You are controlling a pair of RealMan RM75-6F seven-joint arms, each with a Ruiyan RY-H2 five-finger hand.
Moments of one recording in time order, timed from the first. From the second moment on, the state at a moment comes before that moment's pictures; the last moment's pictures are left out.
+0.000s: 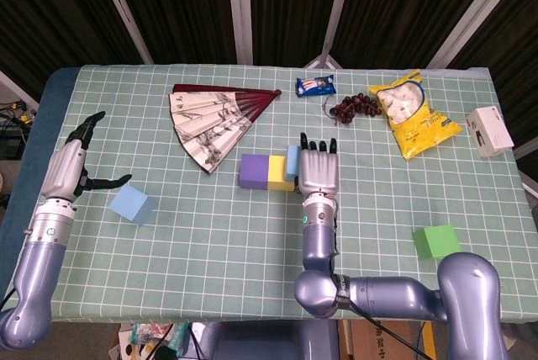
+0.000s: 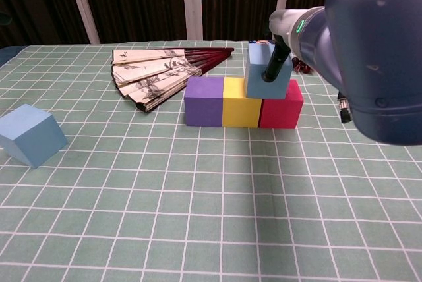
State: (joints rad) left arm -0.53 -1.08 -0.35 -2.00 0.79 1.22 0.07; right arm 1.09 -1.78 0.55 -1.64 -0.21 1.54 -1.08
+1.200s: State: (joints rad) left arm -0.53 -1.08 -0.35 -2.01 0.79 1.22 0.08; right arm 1.08 -1.77 0.55 -1.67 -0.20 1.51 -1.07
